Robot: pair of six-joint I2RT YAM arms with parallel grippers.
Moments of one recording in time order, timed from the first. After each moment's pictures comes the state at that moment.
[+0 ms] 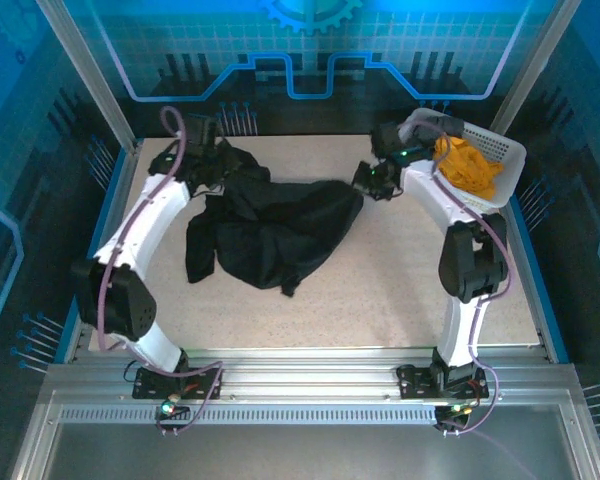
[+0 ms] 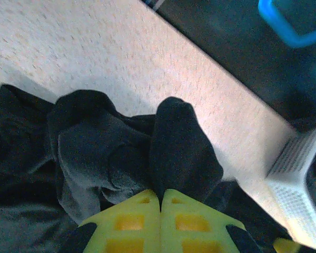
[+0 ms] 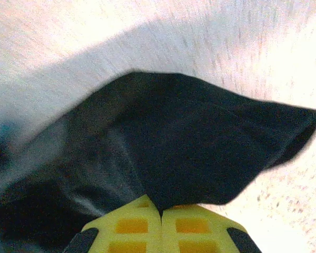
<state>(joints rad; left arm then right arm) -0.16 1.61 1.56 -0.66 0.01 -0.86 0.27 1.93 1.72 -0.80 -0.14 0.63</state>
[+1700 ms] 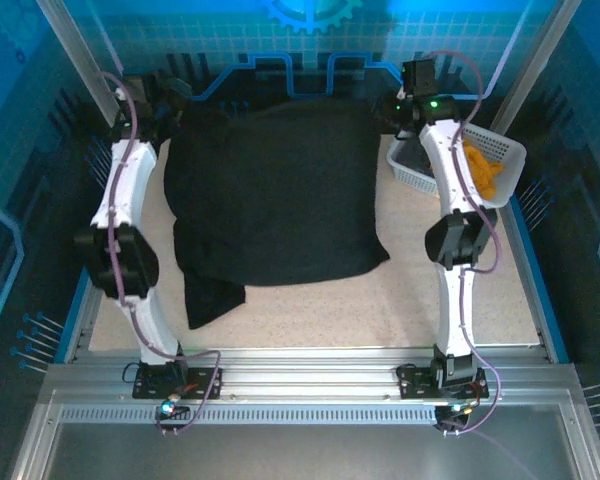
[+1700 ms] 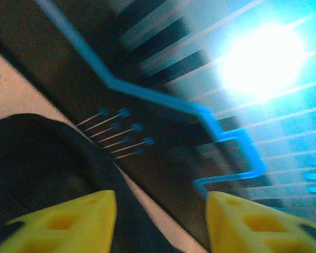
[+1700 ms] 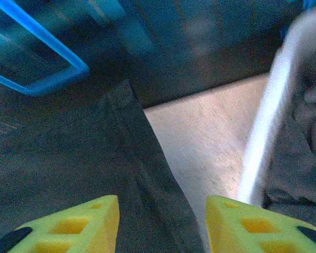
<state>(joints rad) 0.12 1.97 1.98 -0.45 0.13 -0.97 0.14 2.36 2.64 -1.03 -0.05 0.46</state>
